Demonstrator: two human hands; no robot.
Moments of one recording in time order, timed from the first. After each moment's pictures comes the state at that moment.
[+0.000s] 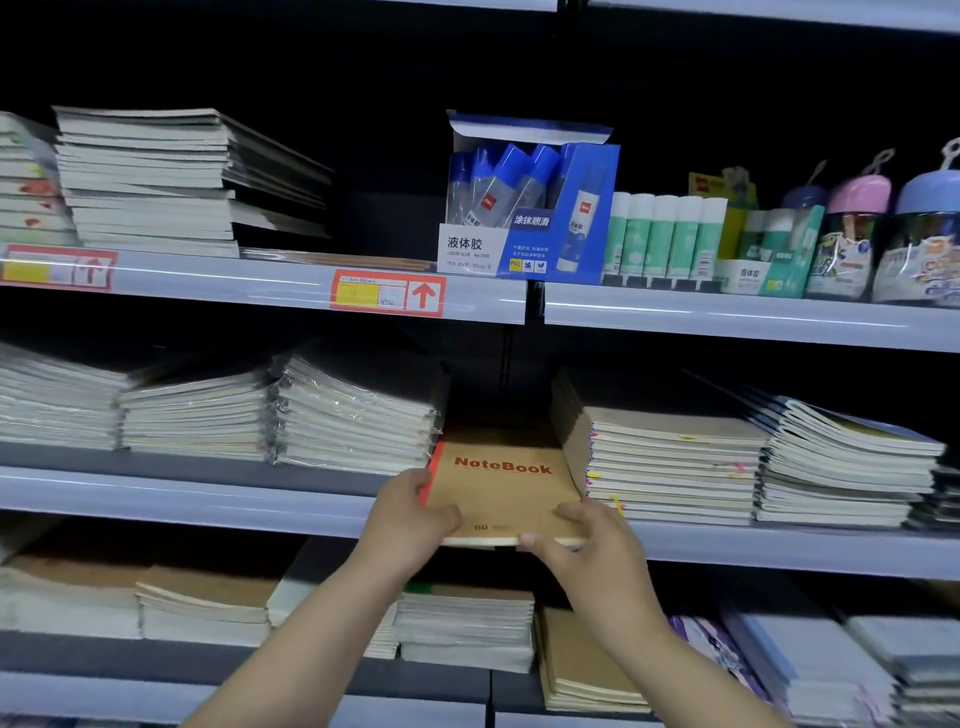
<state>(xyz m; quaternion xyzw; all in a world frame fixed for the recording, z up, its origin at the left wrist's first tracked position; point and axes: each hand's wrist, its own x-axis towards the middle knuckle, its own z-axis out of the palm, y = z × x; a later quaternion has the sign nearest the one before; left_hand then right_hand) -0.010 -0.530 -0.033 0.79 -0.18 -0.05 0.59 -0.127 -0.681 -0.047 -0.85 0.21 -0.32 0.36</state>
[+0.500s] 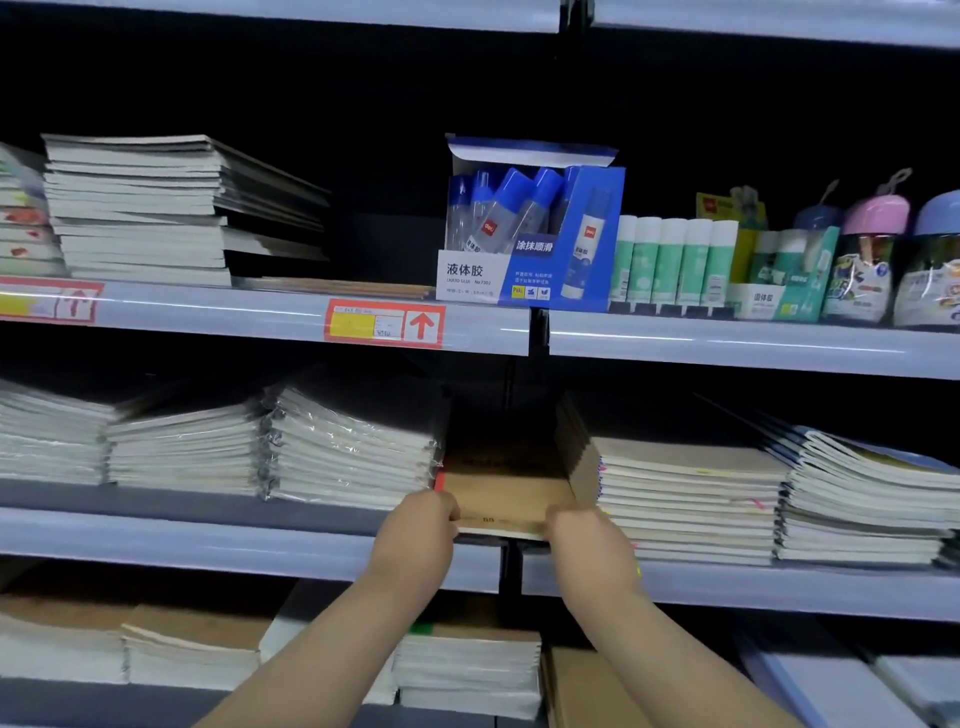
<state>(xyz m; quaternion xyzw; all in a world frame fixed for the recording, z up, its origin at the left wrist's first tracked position) 0.030 -0.558 -0.030 0.93 -0.27 0.08 0.24 -0.072 -0.702 -0.023 -0.96 0.23 -0.16 -0.04</state>
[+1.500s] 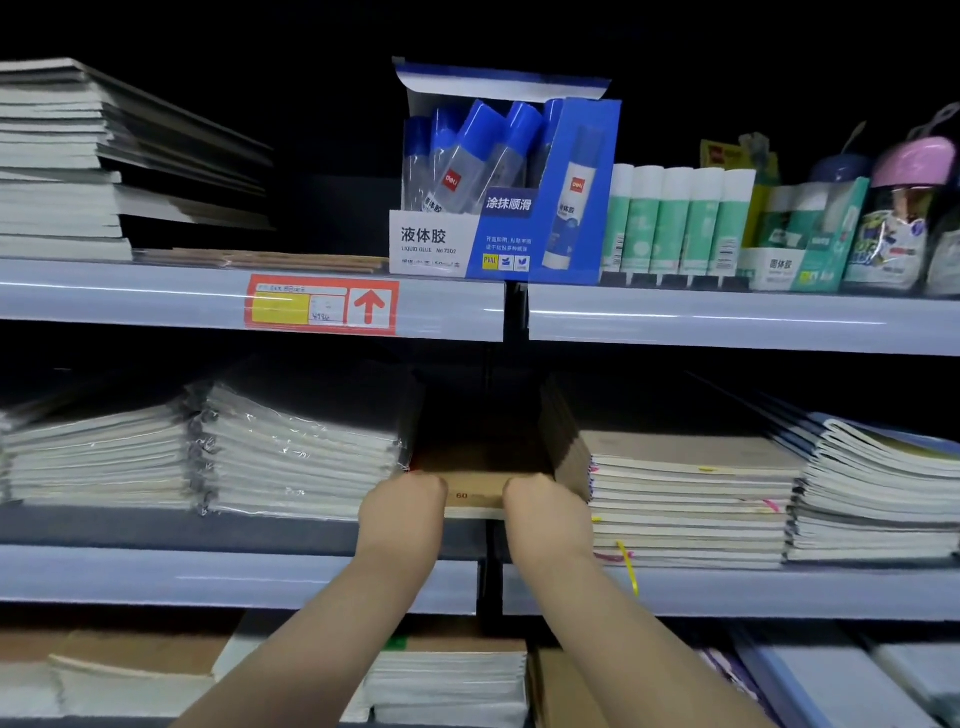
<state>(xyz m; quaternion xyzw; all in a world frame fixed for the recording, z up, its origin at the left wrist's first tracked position) 0.068 -0.602 -0.032 0.95 -0.25 0.18 0.03 -0.017 -0.712 -0.016 -0.96 0.23 -0.15 -0.02</state>
